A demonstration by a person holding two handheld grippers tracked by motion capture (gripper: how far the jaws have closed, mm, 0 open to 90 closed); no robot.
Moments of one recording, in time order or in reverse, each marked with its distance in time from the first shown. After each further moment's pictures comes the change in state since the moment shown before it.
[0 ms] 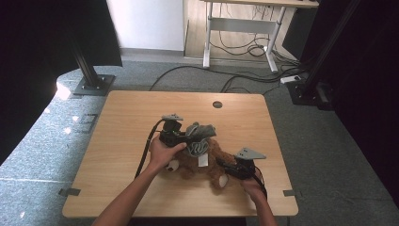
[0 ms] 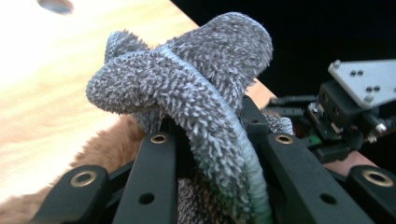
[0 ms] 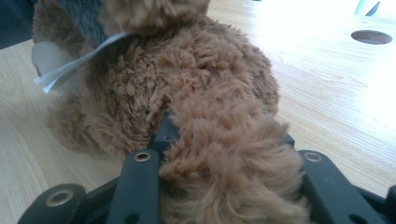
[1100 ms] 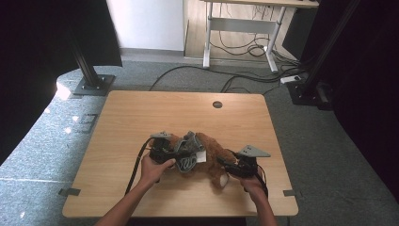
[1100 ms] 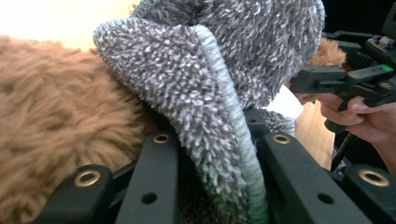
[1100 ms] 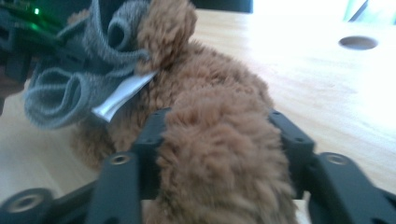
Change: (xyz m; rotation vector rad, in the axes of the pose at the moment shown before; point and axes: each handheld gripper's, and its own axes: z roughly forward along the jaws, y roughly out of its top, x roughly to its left) left arm 0.026 -0.066 -0.010 -0.023 0.015 -0.062; right arm 0.006 0.015 -0.012 -0.020 -0.004 0.080
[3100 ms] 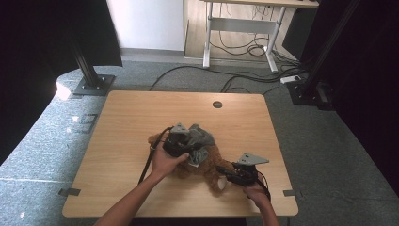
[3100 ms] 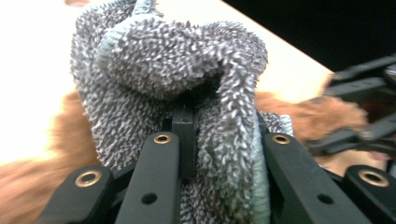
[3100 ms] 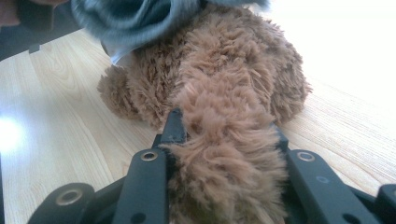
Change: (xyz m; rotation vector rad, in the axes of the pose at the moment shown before) left arm -0.030 0.042 0.012 0.027 0.177 0.195; right arm 0.002 -0.022 -0.005 0.053 0.125 -0.075
